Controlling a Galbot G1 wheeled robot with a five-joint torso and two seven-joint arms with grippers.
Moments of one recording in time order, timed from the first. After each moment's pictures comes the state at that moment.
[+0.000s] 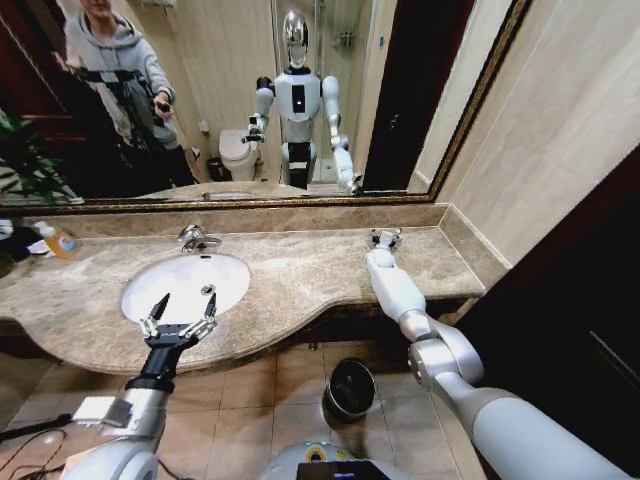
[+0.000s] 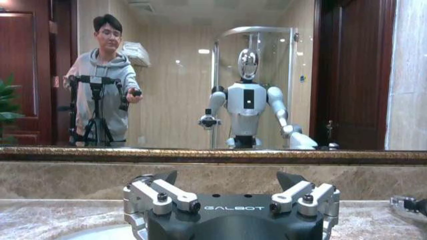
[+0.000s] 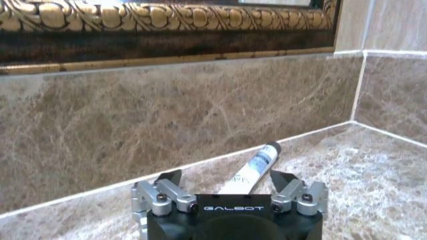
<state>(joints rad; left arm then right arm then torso) 1.84 -1.36 -0.82 -2.47 -0.37 0.04 0.05 -0.19 1.48 0.33 0.57 0.34 -0.01 0.43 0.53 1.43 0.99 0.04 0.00</state>
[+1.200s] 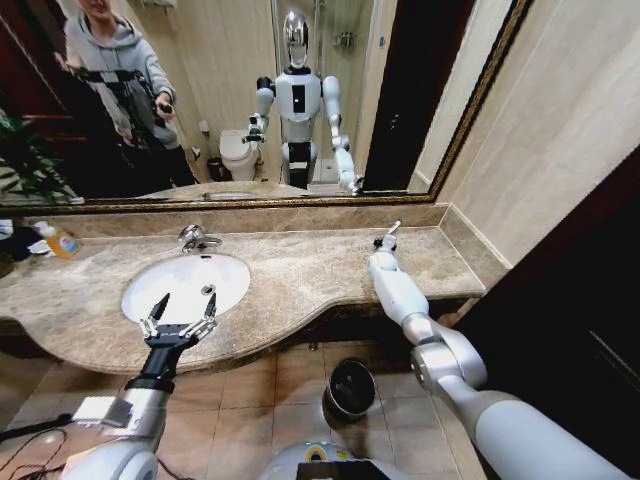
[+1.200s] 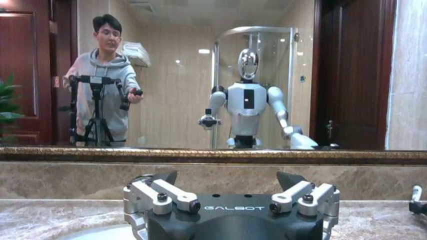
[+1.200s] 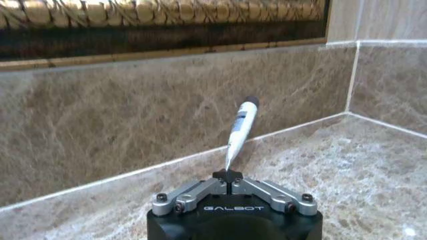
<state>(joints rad) 1.84 -1.36 -0.82 -2.47 -0.37 0.04 0.05 -0.24 1.46 0.34 0.65 0.38 -0.04 0.43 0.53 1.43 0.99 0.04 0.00</state>
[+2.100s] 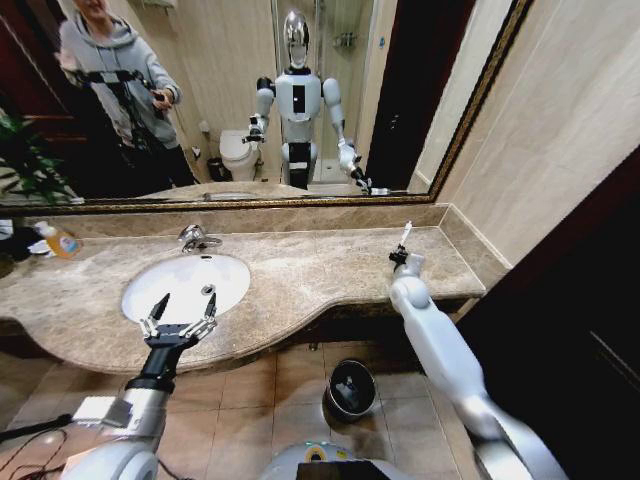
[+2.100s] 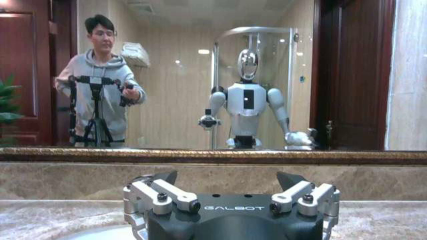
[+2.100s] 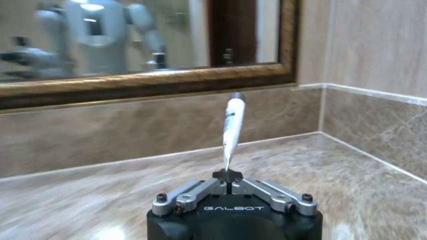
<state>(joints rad) 1.84 -1.36 -0.82 -2.47 -0.37 0.04 0.05 -0.92 1.14 0.27 1.74 0.58 -0.27 0.52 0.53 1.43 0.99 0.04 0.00</state>
